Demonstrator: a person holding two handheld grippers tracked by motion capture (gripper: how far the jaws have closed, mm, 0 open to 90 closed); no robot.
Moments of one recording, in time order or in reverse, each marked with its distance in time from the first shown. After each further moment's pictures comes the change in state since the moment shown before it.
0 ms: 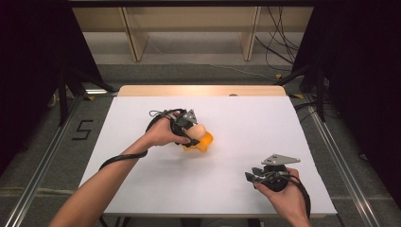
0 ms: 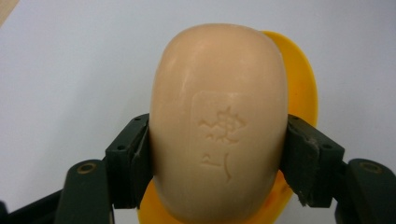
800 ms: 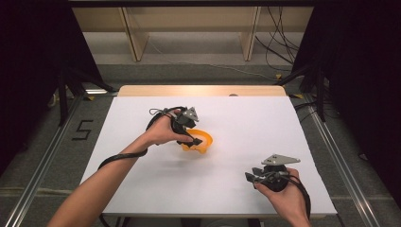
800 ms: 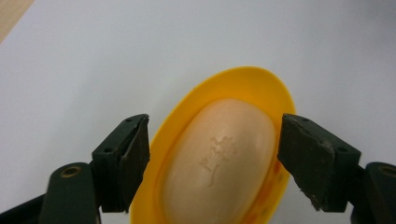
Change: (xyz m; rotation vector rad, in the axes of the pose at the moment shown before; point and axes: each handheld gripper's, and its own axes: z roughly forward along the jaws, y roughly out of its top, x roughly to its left) left arm -0.003 0.009 -0.011 -0.051 -0.028 -0.005; right arm -0.002 0.000 0.001 -0.017 0.000 -0.028
